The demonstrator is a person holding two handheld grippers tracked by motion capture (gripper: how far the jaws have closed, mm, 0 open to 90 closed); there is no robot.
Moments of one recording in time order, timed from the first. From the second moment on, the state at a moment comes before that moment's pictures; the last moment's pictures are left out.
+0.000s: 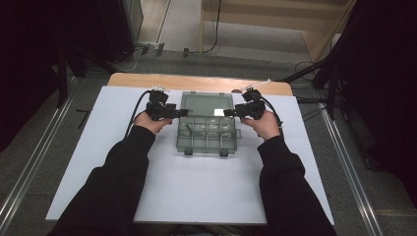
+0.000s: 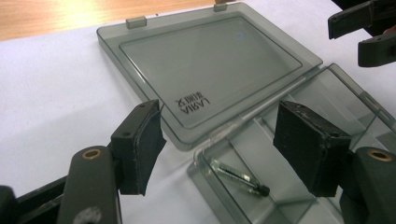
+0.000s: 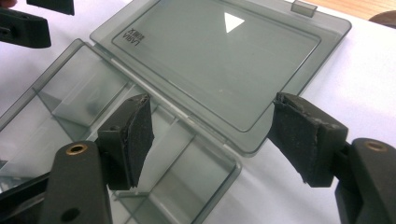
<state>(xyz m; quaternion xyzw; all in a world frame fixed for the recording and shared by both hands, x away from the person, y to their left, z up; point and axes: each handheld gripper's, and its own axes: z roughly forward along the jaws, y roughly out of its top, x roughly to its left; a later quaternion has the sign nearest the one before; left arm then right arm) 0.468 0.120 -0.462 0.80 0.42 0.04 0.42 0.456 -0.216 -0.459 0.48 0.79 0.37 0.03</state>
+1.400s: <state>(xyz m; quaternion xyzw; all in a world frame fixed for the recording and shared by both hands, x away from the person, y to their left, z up) 0.498 0.100 -0.493 0.77 0.49 0.08 0.39 0.485 -0.205 -0.497 0.54 0.76 0.35 0.05</state>
